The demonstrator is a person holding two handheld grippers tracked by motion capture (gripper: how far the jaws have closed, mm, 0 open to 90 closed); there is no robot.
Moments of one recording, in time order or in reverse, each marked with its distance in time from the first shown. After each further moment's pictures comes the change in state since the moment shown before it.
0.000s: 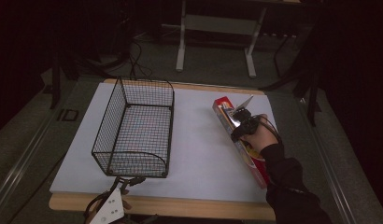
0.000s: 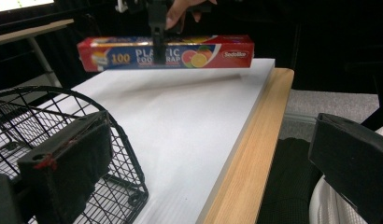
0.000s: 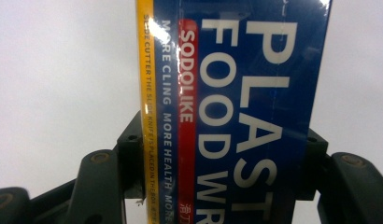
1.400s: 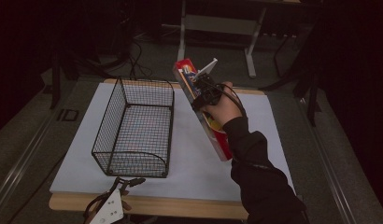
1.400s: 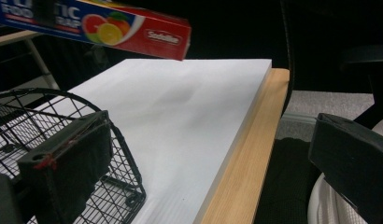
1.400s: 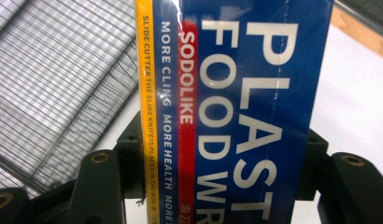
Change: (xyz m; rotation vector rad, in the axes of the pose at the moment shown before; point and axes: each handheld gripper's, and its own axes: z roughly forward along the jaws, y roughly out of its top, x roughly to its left) left arm -0.002 0.000 -0.001 -0.001 -0.014 0.009; right arm 0.105 0.097 -0.089 -0.240 0.026 -0.090
